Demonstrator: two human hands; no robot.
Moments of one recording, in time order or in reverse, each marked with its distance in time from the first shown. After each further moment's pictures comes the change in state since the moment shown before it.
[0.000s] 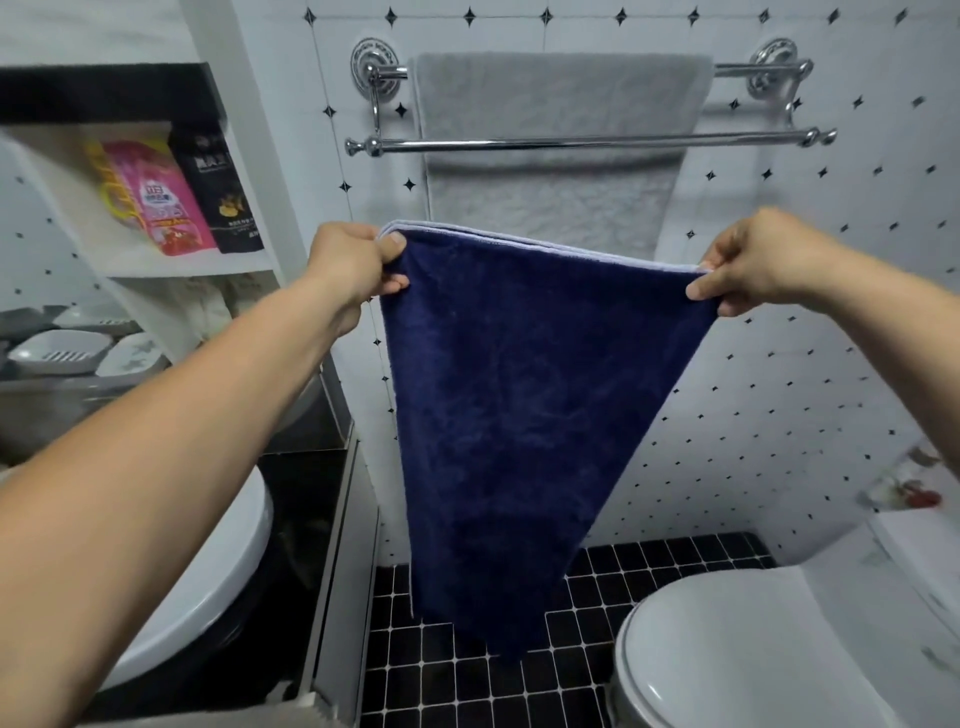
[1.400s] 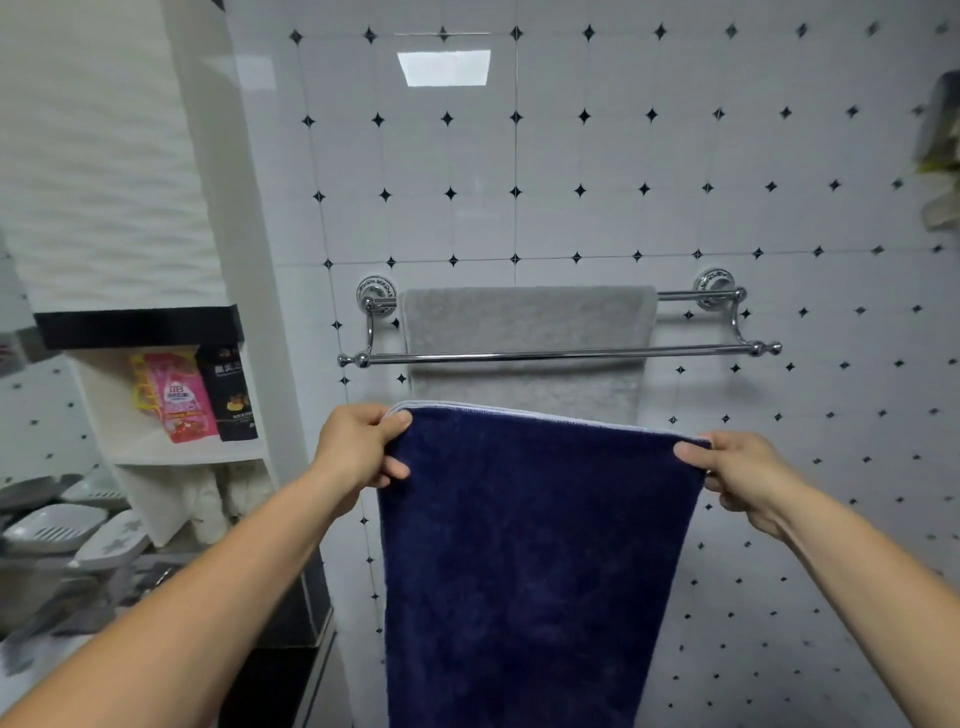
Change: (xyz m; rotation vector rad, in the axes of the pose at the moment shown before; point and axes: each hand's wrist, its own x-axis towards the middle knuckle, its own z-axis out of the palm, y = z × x) left_hand 0.013 0.027 0.044 0.090 0.022 0.074; right_hand 0.073 0.068 0.002 0.757 0.014 0.095
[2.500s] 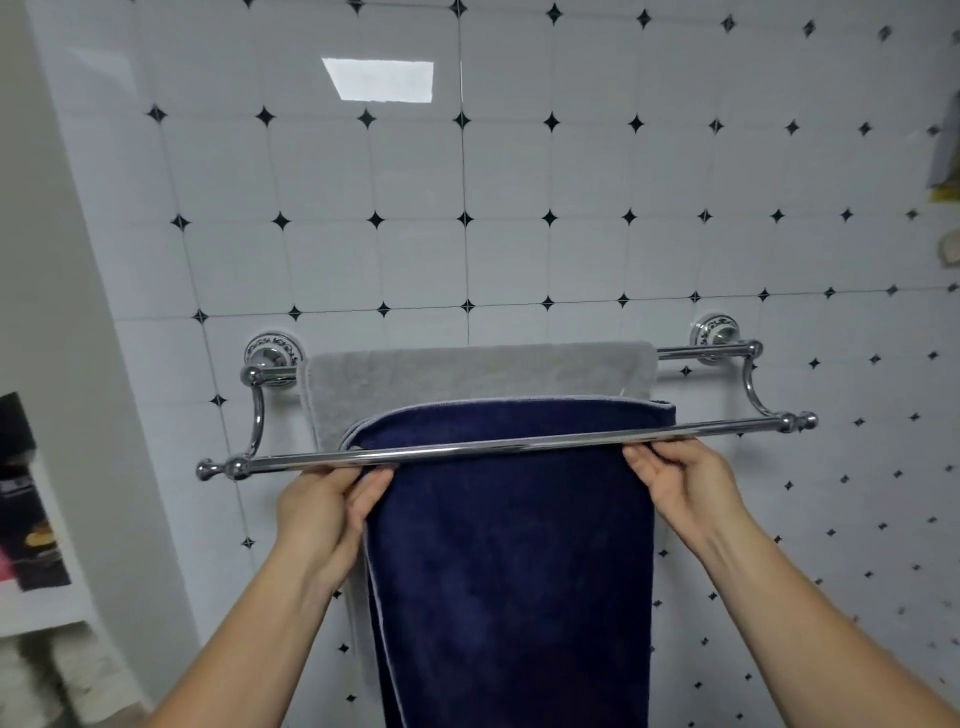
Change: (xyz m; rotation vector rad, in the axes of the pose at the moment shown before) left_hand 0.146 -0.013 0.086 -0.933 0.006 -0.081; right_hand 0.168 -0.025 0.045 1.075 -0.033 -0.165
